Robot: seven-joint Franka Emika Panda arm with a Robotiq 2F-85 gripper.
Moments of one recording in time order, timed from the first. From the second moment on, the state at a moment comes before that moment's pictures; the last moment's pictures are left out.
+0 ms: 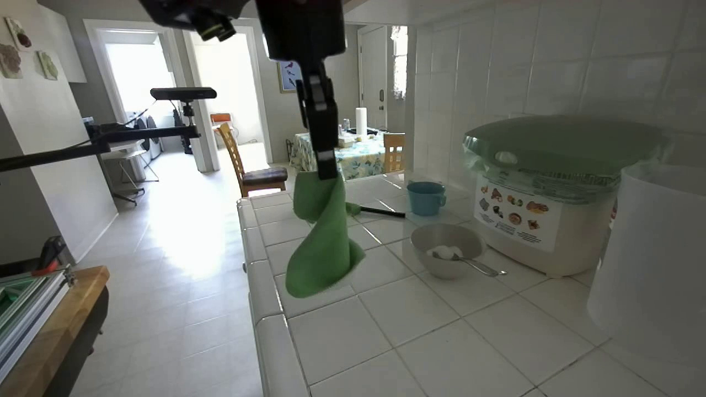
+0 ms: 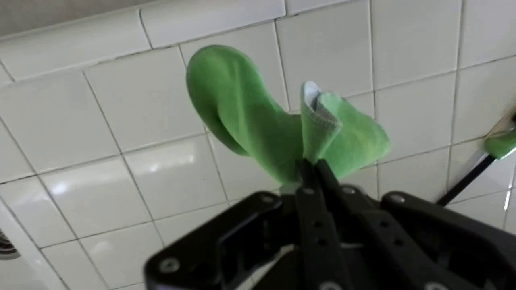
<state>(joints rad) -0.18 -0.09 -0.16 -2.32 0.14 2.33 -0.18</state>
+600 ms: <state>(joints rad) -0.02 -0.15 -0.08 -2.41 0.22 2.40 -0.22</state>
